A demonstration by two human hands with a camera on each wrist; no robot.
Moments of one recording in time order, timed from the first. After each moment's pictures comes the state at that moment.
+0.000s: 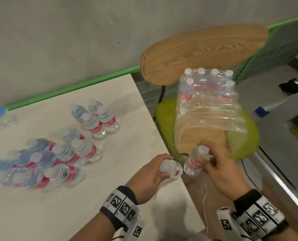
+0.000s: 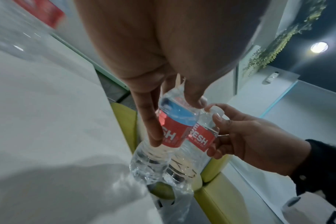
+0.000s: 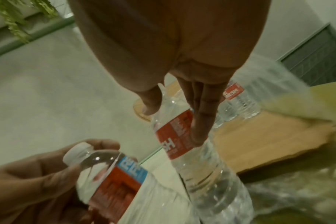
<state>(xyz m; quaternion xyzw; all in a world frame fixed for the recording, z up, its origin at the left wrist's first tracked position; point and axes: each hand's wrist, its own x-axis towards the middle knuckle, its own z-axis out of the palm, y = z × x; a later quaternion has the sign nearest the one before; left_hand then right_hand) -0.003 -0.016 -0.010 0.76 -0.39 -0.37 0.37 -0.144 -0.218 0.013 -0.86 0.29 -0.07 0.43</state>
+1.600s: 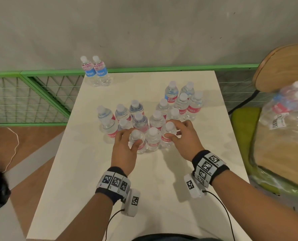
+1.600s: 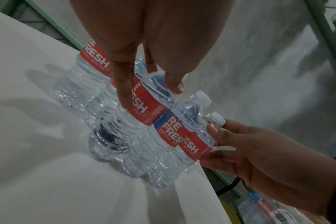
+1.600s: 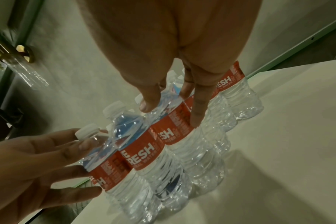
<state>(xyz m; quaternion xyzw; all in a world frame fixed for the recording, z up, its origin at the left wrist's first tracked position) 0.088 0.265 -0.039 0.90 -0.03 0.01 0.43 0.080 0.039 -0.032 -0.88 0.10 0.00 0.47</state>
